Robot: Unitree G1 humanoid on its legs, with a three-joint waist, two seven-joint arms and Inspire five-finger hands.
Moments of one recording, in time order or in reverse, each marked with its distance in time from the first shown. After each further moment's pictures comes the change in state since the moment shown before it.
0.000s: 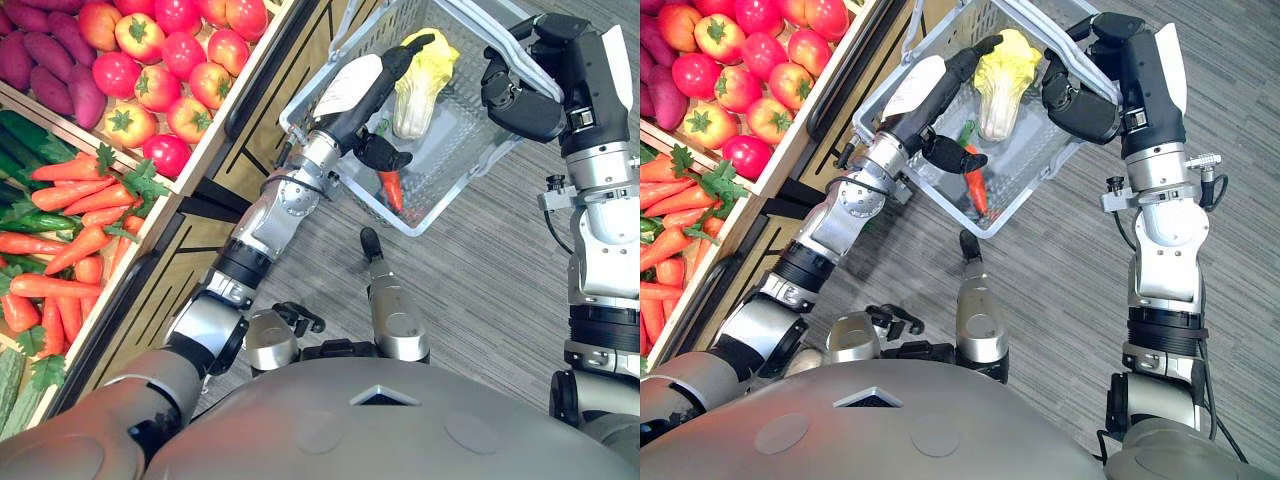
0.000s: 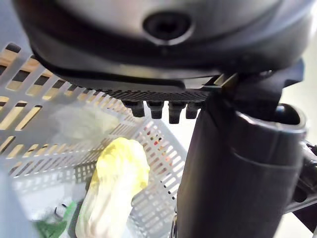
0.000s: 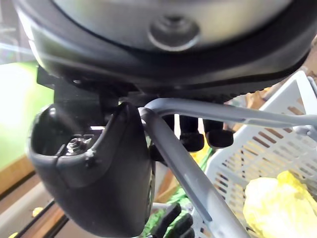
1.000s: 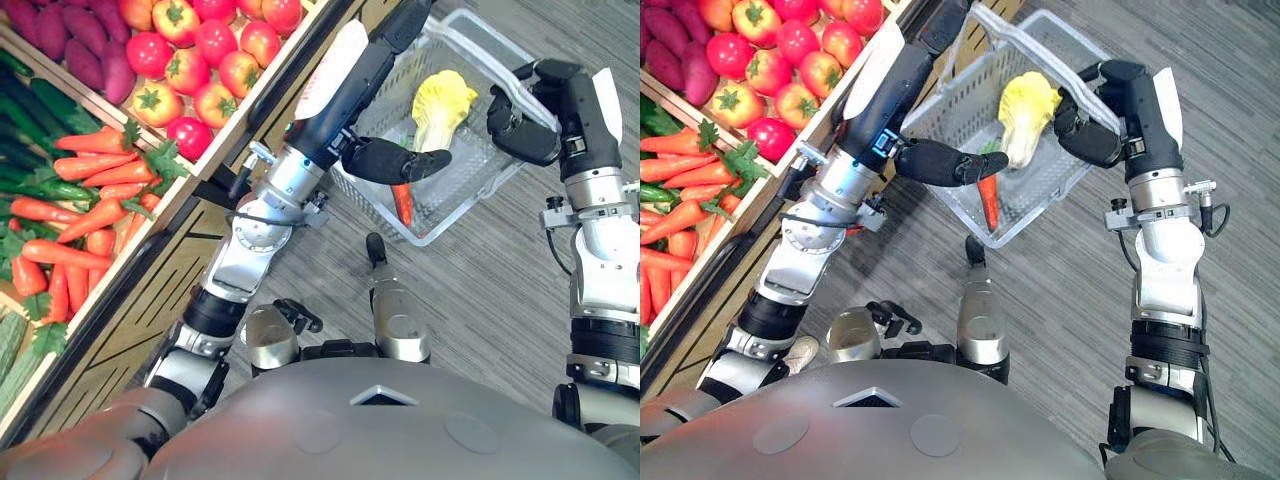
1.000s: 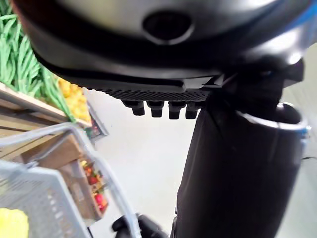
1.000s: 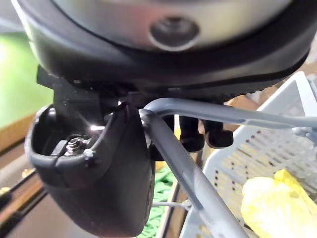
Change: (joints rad) left arm 0.286 0.101 0.032 -0.611 -0.291 -0.077 -0.089; right arm 0.079 0.001 -0.030 0.130 -0.092 0.000 -0.033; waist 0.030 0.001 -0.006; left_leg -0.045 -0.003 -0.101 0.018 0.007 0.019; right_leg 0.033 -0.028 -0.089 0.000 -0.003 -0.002
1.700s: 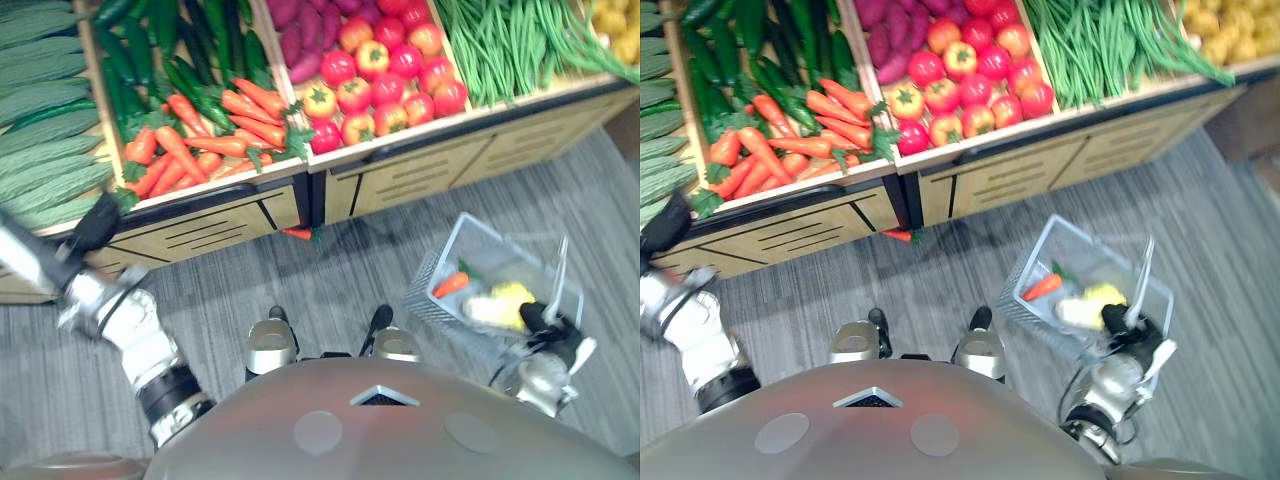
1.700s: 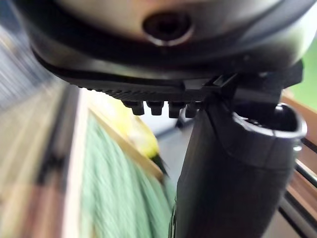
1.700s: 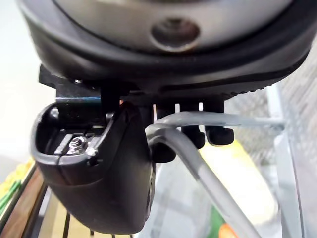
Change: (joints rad) left arm 0.494 -0.266 1.064 0.215 0.053 0.143 0.526; right arm 0.243 0.524 -0.519 0.630 -0.056 0.121 -0.391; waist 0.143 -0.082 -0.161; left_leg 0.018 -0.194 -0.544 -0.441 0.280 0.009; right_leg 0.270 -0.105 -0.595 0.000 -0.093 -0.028
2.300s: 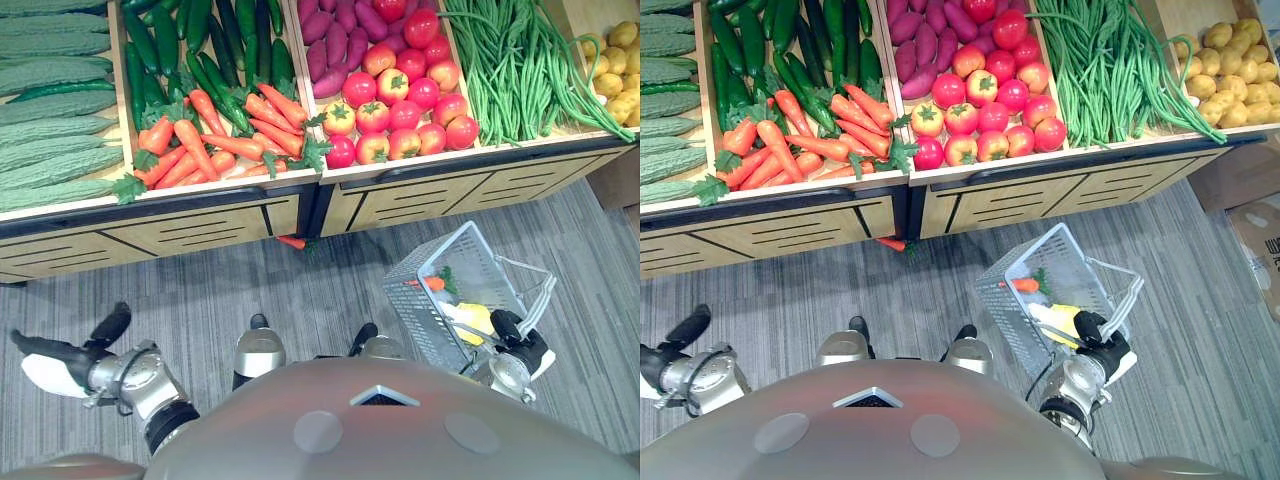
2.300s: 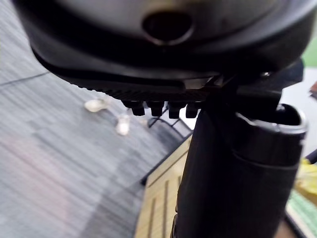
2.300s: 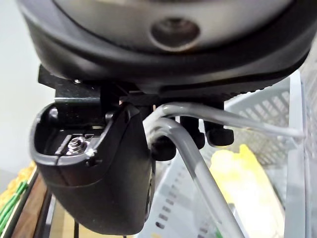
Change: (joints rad) left arm -0.074 0.037 0.200 0.643 0.044 0.022 0.108; right arm -0.105 0.020 -0.030 0.139 0.062 -0.006 -0.081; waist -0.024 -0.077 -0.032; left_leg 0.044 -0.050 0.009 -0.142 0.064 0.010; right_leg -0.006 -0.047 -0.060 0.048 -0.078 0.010
